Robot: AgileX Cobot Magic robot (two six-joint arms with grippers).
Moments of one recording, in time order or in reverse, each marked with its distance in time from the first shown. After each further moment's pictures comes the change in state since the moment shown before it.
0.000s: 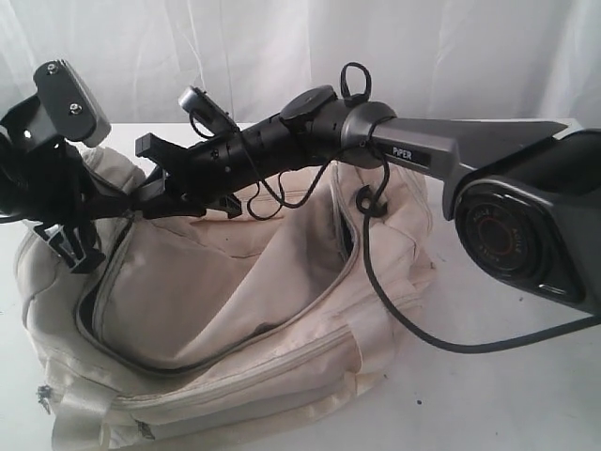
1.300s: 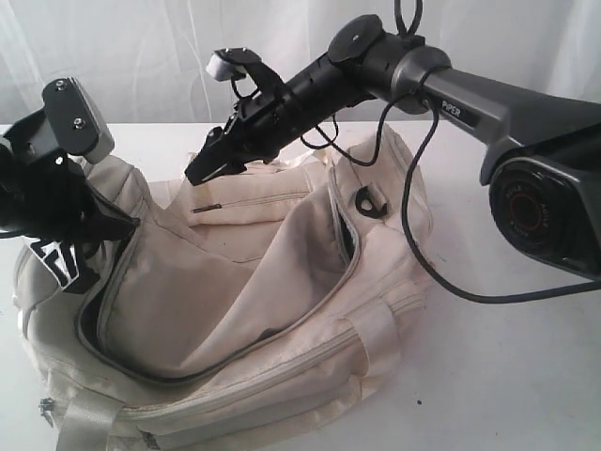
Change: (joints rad) left arm 0.000 -0.002 0.000 0.024 0.106 -0.019; right arm -0.131 0.008 -0.234 -0.329 0.180 -0.424
